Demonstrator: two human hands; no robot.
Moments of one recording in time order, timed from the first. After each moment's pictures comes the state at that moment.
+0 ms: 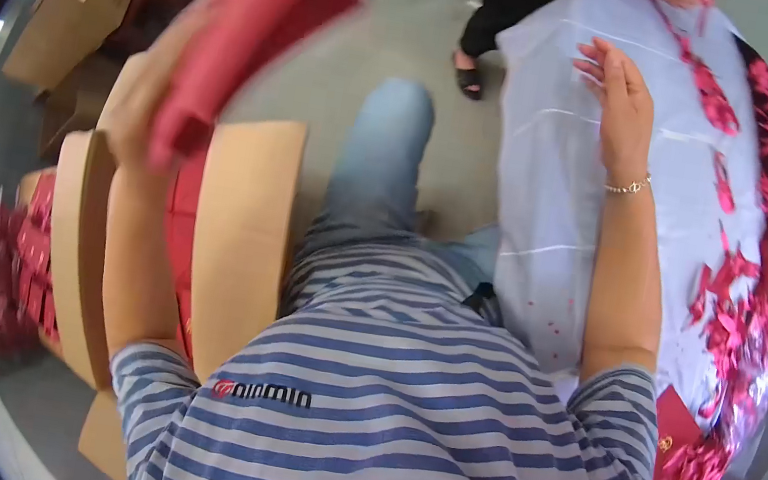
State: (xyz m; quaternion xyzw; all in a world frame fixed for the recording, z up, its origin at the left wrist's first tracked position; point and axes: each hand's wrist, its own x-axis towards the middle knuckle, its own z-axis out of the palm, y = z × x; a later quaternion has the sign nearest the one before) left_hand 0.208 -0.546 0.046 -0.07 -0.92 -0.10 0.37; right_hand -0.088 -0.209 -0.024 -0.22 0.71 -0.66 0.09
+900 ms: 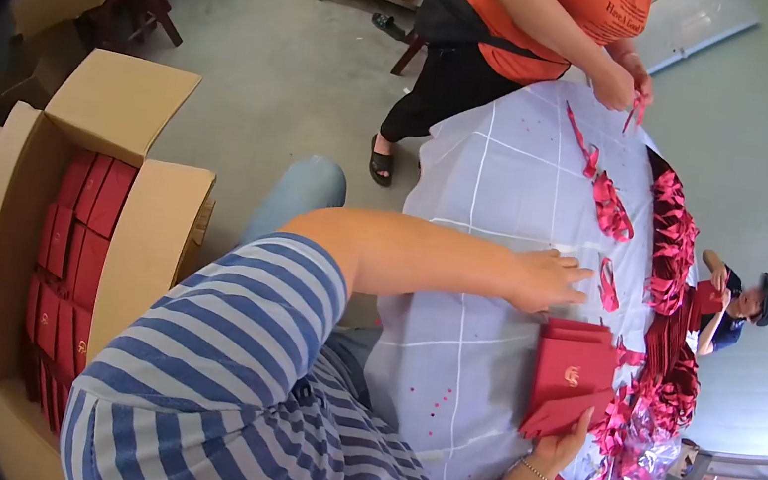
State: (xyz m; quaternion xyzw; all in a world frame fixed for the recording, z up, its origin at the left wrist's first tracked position) left_hand -0.100 -0.195 -0.042 -0.44 -0.84 -0.28 0.17; right_hand 0.037 0.115 -0.036 0.19 0.49 -0.85 -0.07
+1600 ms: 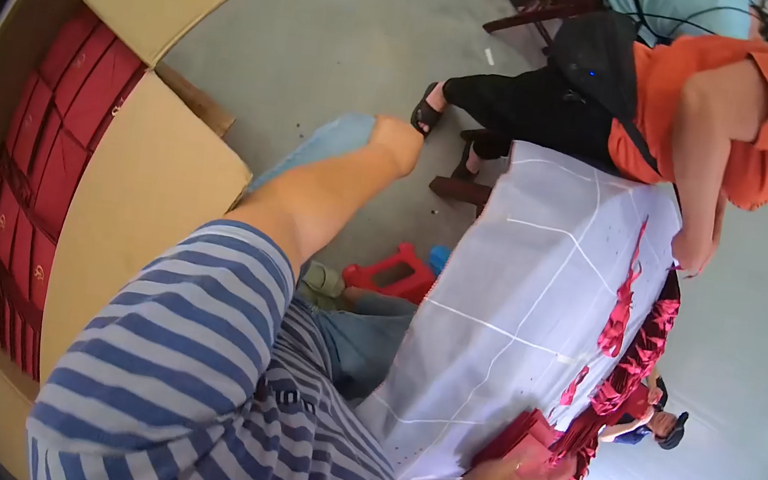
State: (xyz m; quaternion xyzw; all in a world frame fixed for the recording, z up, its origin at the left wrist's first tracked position) left_hand -0.081 -0.485 -0.275 0.29 -0.92 -0.24 -0.12; right_hand 0.017 -0.050 0.012 -0.09 0.92 -0.03 -0.37
